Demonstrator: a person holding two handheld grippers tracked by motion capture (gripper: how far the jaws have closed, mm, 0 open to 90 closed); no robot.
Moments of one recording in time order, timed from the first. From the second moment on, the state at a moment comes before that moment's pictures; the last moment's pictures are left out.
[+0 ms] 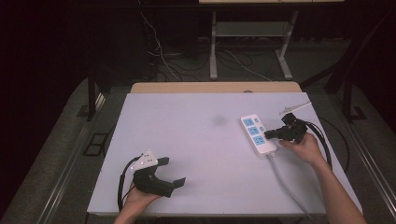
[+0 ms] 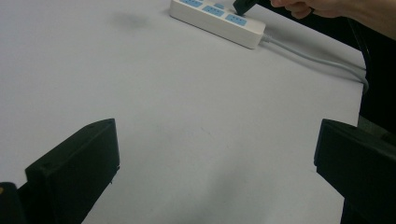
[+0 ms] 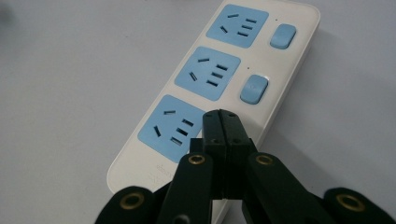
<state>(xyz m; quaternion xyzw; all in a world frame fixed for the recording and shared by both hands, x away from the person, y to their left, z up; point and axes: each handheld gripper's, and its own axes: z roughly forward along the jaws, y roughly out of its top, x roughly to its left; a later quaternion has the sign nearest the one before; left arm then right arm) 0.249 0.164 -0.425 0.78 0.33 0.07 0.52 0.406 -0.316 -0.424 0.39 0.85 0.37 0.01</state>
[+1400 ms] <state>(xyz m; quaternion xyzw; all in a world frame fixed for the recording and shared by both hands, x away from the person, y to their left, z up) 0.249 0.168 -0.425 0.78 0.34 0.07 0.52 0.409 -0.305 -0.393 0.38 0.86 0.35 0.03</state>
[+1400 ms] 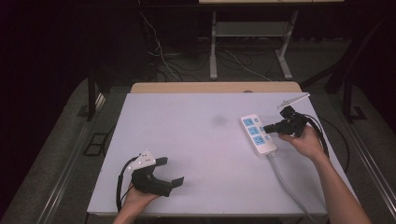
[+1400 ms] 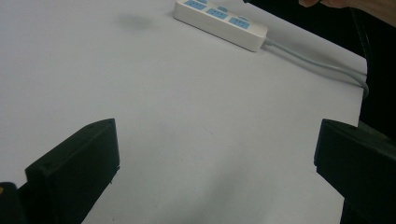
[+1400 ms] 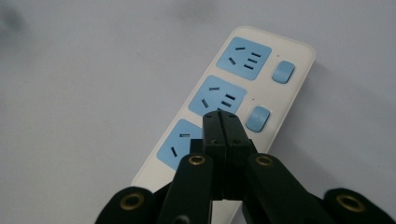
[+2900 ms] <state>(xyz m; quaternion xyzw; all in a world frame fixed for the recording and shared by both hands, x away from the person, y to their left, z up) 0.248 0.167 -0.424 0.78 0.34 0.07 0.53 0.330 -0.329 -0.361 0.45 0.79 0.42 0.04</state>
